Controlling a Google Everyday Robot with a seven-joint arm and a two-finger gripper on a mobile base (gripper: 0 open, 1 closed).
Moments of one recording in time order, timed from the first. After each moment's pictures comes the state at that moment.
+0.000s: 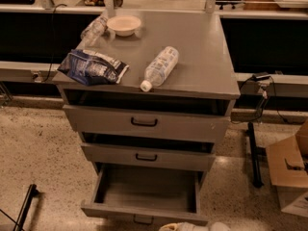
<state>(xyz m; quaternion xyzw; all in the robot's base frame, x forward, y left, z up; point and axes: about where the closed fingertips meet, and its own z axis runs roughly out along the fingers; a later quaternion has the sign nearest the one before) 0.381 -0.047 0.203 -0.55 0.66 0.29 0.43</state>
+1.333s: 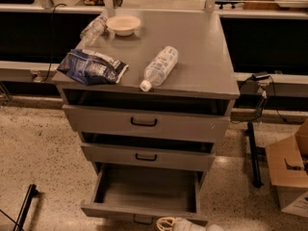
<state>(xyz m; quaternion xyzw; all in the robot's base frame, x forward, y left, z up) 0.427 -0.049 0.161 -0.51 0.64 0.26 0.52</state>
